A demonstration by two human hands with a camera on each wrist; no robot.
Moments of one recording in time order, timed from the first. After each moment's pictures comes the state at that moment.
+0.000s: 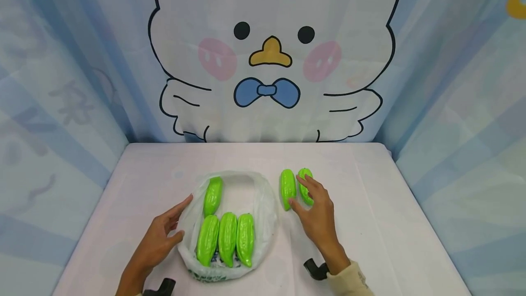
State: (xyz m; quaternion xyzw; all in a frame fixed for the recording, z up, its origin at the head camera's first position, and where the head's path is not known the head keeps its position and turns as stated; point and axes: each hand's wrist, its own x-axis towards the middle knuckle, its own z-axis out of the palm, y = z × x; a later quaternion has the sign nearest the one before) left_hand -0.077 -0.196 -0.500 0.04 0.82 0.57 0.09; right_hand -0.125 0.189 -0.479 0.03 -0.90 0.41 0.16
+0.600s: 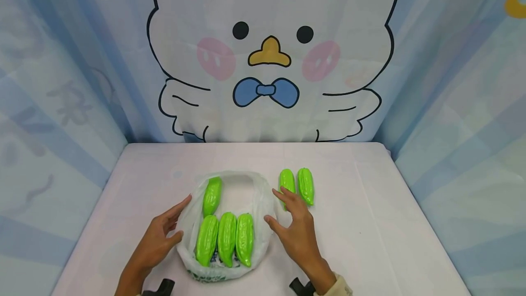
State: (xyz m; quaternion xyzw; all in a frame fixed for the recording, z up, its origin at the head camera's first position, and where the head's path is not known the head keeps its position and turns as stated) left_hand -0.077 -0.197 -0.500 0.04 0.82 0.57 0.09; right_hand -0.091 0.147 -0.480 0.09 -0.89 0.42 0.14
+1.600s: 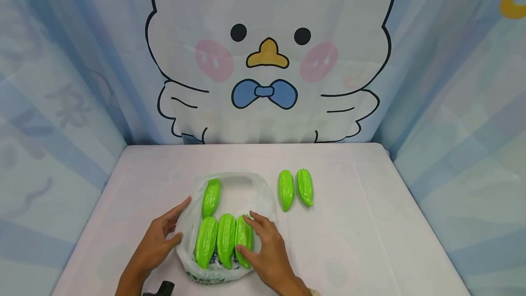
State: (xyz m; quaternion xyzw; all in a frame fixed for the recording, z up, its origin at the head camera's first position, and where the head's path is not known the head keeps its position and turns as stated) left_hand -0.076 -0.196 -0.500 0.04 0.81 0.57 0.09; right_hand -0.058 0.101 -0.506 0.14 -0.89 0.43 0.02
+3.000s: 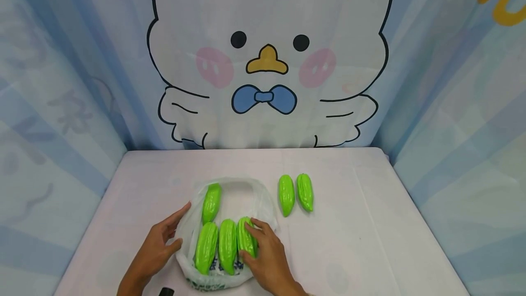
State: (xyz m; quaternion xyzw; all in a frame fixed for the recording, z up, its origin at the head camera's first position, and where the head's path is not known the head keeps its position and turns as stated) left_hand -0.079 -0.197 -0.501 0.03 0.81 0.57 0.10; right_hand -0.063 0.097 -0.502 0.10 -0.90 0.42 -0.05
